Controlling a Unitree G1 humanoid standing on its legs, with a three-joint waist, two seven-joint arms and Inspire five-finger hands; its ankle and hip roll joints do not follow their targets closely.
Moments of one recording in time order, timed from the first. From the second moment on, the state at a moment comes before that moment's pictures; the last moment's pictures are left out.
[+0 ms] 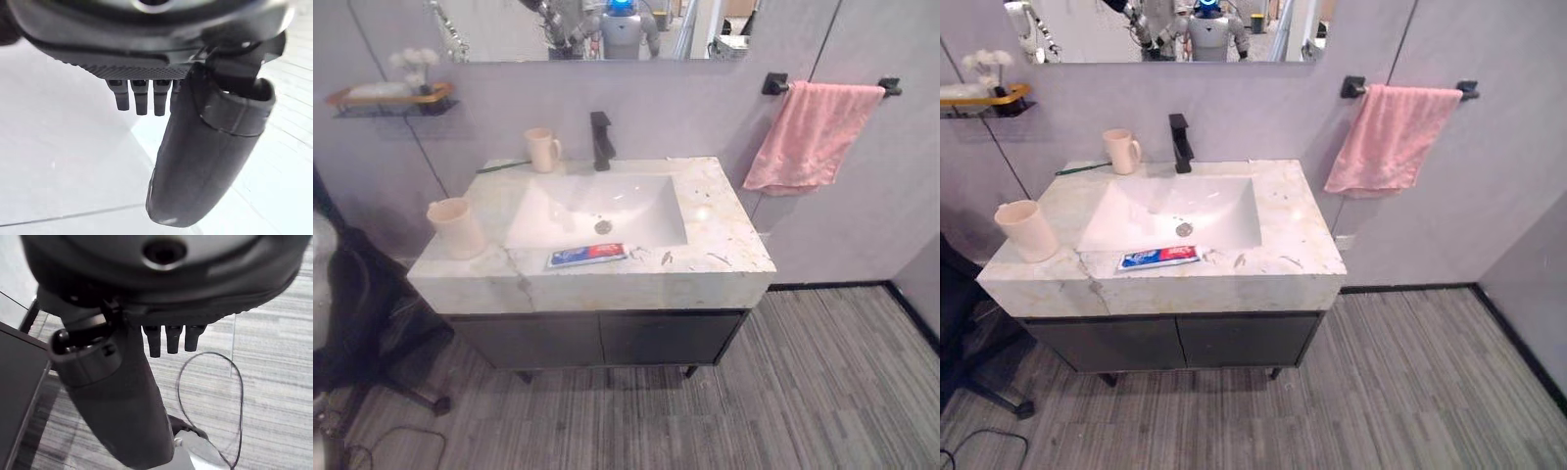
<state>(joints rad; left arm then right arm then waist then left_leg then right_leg) -0.38 0.99 0.41 -0.19 -0.34 -0.09 0.96 0.02 -0.32 0.25 1.15 0.03 0.11 -0.04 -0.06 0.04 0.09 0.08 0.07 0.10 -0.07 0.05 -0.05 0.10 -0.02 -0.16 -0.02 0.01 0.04</state>
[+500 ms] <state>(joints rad) -0.88 1.32 -0.46 -0.08 -0.27 0.24 -0.09 -0.06 -0.31 0.28 1.24 0.03 0.17 0.00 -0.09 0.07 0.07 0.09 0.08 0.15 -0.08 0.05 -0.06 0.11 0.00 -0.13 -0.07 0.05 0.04</state>
